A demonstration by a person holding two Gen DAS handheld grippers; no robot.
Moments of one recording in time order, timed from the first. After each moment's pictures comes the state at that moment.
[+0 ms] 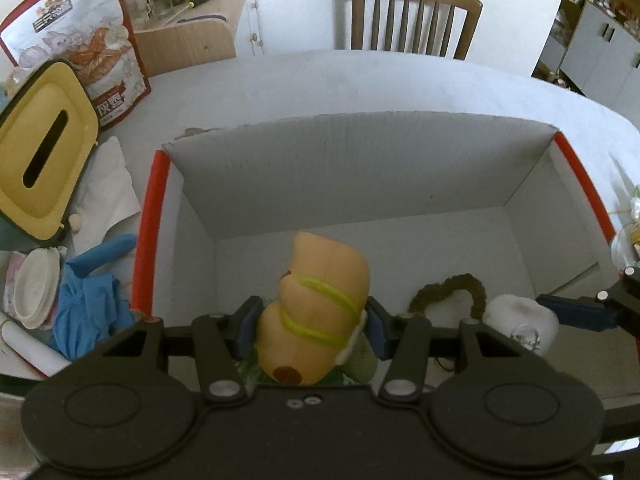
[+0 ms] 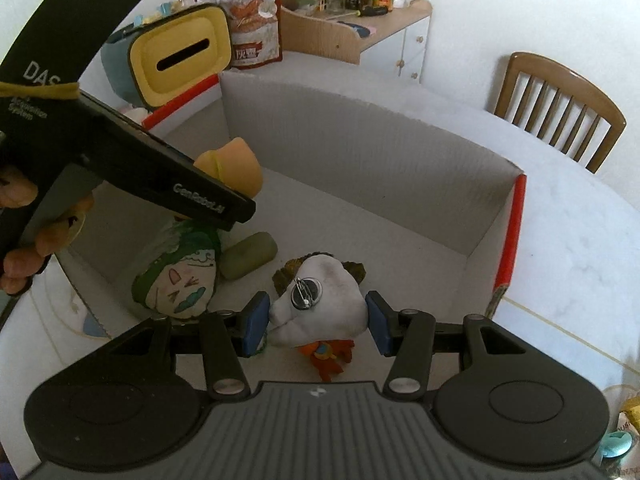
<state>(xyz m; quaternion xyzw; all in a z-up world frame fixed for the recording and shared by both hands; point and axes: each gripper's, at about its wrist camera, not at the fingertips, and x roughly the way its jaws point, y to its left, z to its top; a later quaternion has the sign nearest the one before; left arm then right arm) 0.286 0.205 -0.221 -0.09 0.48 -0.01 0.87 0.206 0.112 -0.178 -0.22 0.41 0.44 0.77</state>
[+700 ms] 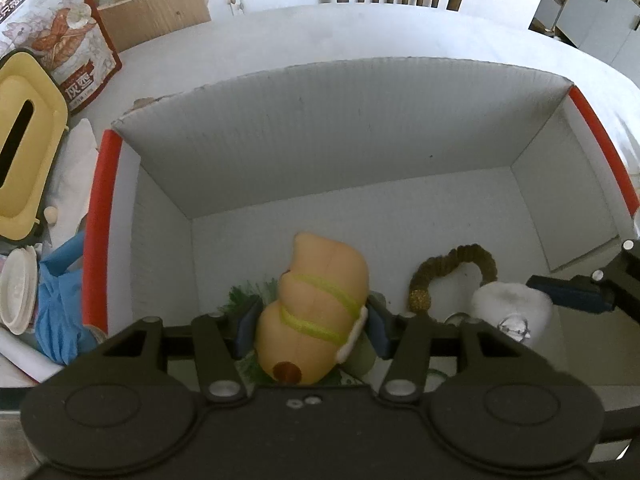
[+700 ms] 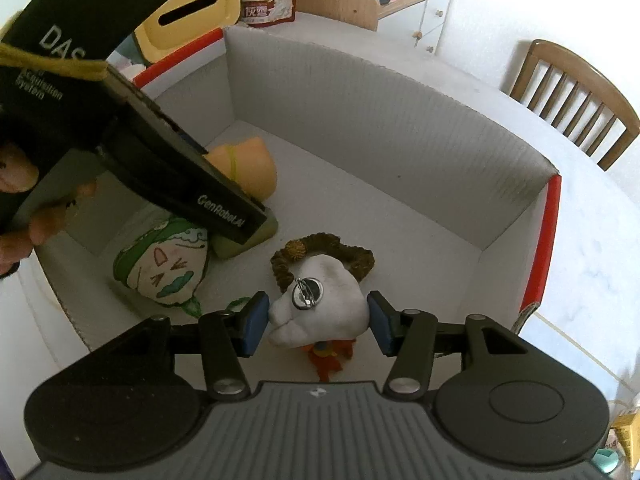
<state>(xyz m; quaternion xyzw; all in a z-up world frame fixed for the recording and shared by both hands) 0.307 0.200 -0.238 -0.08 0.54 -0.02 0.84 0.210 0.134 -0.192 -0.28 0.43 0.43 0.74</state>
